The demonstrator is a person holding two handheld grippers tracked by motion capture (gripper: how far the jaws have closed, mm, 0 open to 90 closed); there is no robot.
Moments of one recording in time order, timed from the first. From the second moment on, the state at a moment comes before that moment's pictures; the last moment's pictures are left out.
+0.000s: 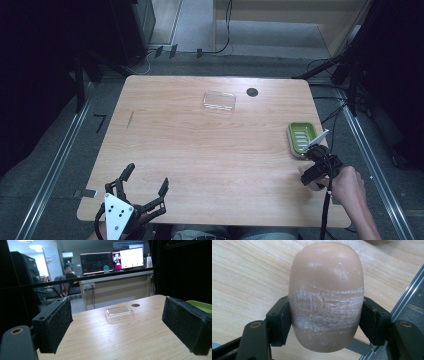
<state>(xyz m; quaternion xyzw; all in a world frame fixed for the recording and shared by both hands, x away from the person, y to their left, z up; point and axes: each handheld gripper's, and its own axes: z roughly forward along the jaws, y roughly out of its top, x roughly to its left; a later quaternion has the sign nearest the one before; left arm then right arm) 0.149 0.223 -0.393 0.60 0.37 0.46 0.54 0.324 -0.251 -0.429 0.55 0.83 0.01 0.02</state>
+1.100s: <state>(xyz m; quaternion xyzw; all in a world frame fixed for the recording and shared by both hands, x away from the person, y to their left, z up) 0.150 0.222 -0.393 0.60 0.37 0.46 0.54 0.353 -0.247 -0.408 0.55 0.84 0.02 0.04</state>
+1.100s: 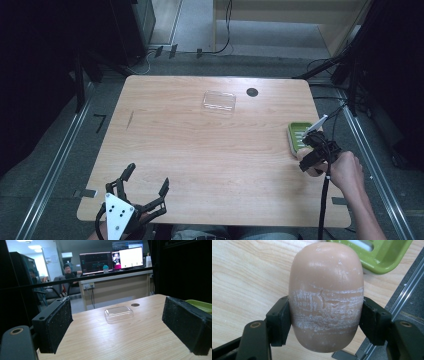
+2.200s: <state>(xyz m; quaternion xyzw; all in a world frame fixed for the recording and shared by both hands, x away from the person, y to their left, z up) 0.150 0.223 -0.393 0.60 0.37 0.46 0.54 0.389 -0.252 -0.403 0.56 0.83 0.03 0.04</state>
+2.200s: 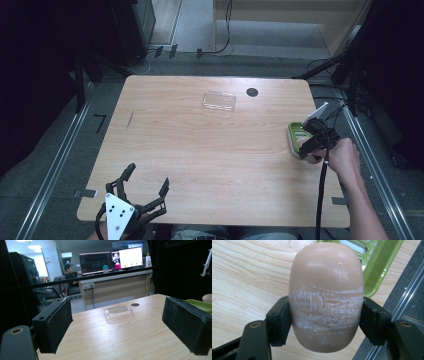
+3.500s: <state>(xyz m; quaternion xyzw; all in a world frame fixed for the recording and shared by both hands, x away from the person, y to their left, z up) 0.150 0.222 -0.393 0.60 0.37 0.46 0.54 0.430 -0.261 -0.411 0.59 0.80 0.05 0.03</state>
